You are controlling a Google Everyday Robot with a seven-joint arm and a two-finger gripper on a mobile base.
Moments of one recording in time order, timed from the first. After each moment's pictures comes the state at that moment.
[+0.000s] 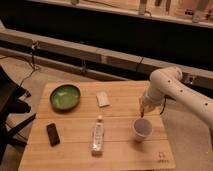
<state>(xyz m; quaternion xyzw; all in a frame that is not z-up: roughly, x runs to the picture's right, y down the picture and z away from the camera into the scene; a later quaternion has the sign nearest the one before) 0.228 0.123 0.774 -0.22 -0.24 -0.53 0.79</state>
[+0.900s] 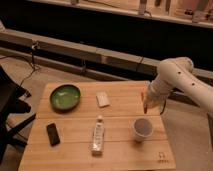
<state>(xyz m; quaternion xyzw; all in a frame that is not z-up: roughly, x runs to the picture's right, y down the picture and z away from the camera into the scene) 0.232 0.091 0.691 -0.19 -0.26 -0.55 0.77</state>
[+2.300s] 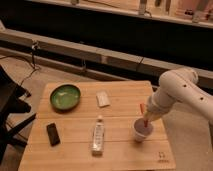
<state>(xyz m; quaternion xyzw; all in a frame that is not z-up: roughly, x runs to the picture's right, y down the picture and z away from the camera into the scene) 0.215 0.149 0.668 -0.21 -0.28 -0.56 0.75</state>
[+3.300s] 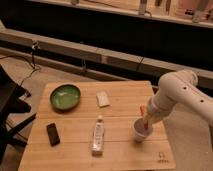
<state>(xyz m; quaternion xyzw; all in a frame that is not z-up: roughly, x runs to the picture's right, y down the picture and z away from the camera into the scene) 0.216 0.164 0.660 -0.21 -0.27 -0.56 0.75</state>
